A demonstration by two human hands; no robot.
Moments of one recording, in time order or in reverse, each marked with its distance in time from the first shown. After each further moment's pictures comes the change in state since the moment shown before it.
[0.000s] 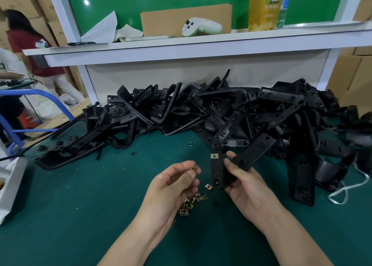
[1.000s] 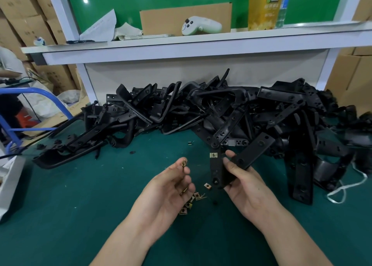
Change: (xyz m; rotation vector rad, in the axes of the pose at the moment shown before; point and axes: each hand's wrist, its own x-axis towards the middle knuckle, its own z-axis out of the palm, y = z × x) left_hand 0.001 0.009 -0.005 -0.351 -0.036 -0.248; right_hand 0.000 -0.001 0.002 0.026 0.007 0.012
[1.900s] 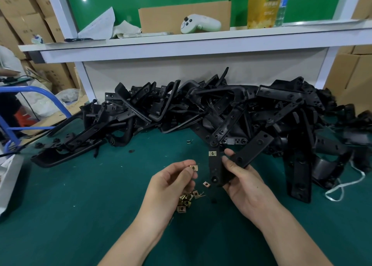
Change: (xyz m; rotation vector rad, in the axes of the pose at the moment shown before) left_hand 0.000 -0.015 0.006 0.575 0.121 0.340; right_hand 0.000 0.000 -0.001 -0.046 -0.013 -0.016
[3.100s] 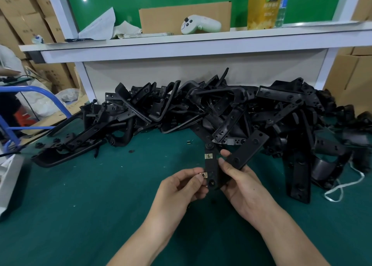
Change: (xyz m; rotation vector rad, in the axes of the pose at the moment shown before) left_hand -0.004 -0.010 0.013 -0.025 -0.061 -0.072; right_hand -0.004 0.002 0.003 -0.096 -0.046 -0.023
